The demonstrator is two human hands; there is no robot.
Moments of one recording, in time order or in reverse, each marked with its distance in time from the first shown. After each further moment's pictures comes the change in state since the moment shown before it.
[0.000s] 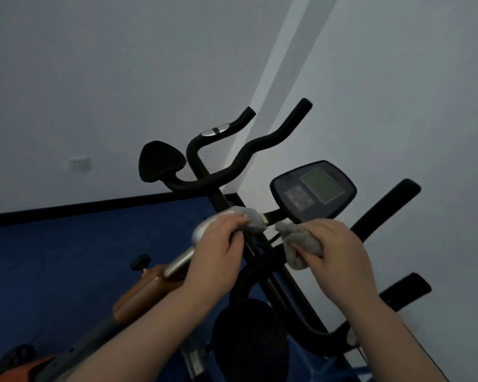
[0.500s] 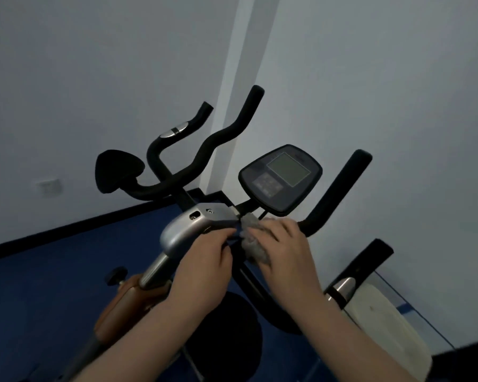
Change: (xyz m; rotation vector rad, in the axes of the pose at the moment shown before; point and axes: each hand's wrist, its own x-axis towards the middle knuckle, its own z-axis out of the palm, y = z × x) left_hand -0.014 0.012 0.023 0.254 -0.225 0.019; right_hand -0.029 0.003 0.041 -0.082 0.110 -0.078
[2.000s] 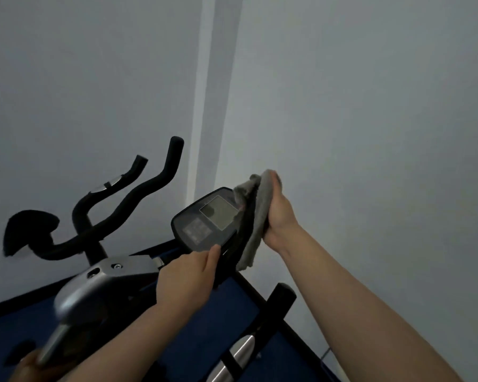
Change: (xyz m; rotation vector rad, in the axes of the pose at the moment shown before) left_hand 0.091 0.078 0.111 0.632 0.081 0.027; right_hand 0.113 0.165 -0.068 1.725 0.028 0.637
